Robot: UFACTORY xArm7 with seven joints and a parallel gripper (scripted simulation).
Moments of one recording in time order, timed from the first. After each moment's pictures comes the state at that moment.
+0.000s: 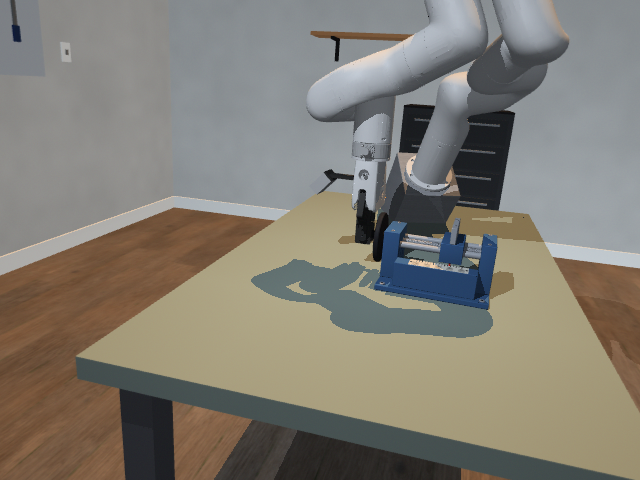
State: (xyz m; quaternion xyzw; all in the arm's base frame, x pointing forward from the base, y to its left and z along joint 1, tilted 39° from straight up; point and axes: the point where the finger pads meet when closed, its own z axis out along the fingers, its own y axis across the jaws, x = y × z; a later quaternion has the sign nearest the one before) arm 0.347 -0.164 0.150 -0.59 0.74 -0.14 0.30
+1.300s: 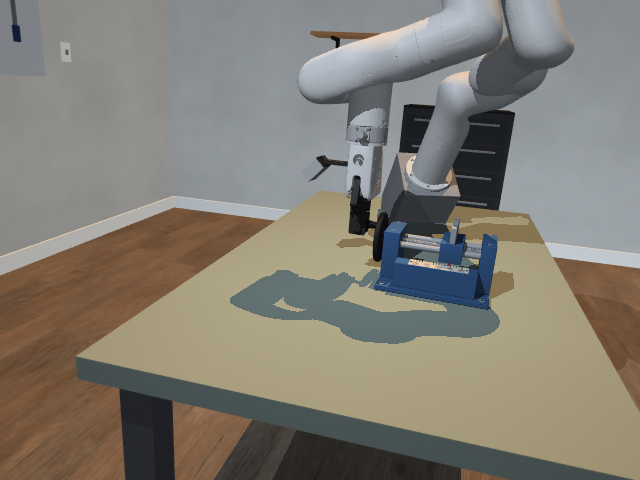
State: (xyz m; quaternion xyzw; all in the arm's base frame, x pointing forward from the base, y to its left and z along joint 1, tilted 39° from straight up) arm 0.371 -0.184 0.209 -0.59 0.74 -0.15 0.30
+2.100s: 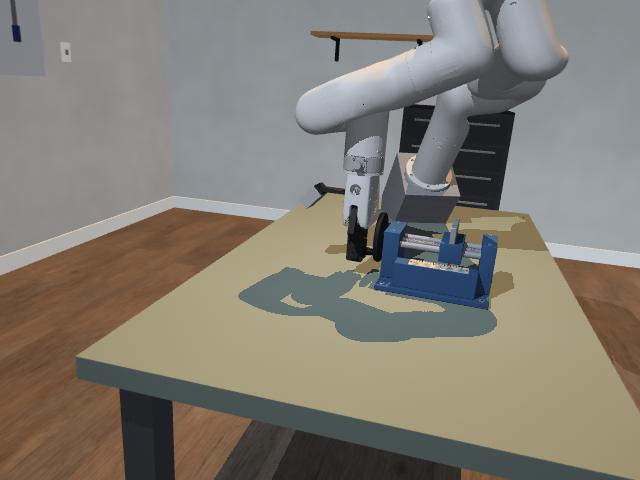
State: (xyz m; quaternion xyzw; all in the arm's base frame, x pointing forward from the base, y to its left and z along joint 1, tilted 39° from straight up) arm 0.406 -0.178 0.169 -0.59 0.74 -0.14 0.30
